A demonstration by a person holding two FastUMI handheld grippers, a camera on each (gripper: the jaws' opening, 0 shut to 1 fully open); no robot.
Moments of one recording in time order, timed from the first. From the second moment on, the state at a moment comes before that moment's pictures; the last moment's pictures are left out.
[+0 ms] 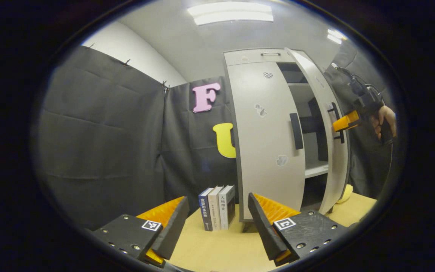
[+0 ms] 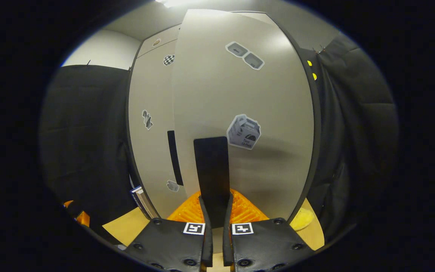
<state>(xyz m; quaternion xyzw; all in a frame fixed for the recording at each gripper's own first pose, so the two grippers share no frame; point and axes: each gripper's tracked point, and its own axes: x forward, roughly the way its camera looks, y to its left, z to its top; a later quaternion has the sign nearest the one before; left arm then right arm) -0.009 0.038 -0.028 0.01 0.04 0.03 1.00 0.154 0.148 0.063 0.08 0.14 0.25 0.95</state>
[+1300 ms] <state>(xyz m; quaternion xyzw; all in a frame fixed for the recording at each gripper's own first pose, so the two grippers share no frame) 0.031 -0.094 -0.015 0.02 0.03 -0.08 1.00 0.150 0.093 0.061 0.06 0.14 0.25 0.96</state>
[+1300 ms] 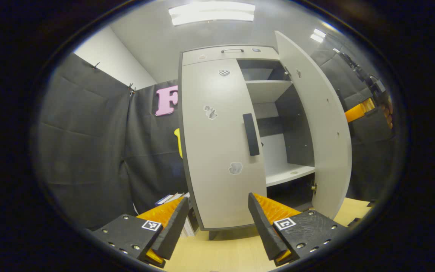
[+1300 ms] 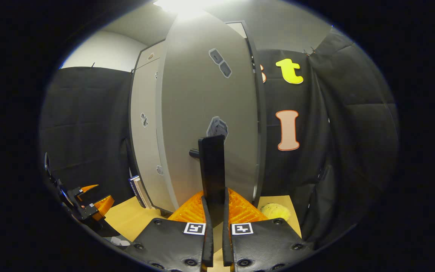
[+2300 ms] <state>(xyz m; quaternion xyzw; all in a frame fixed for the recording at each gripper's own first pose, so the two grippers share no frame) 0.082 -0.177 0.047 0.01 0.01 -0.13 0.99 0.158 0.033 0.061 0.04 0.10 0.14 0.99</state>
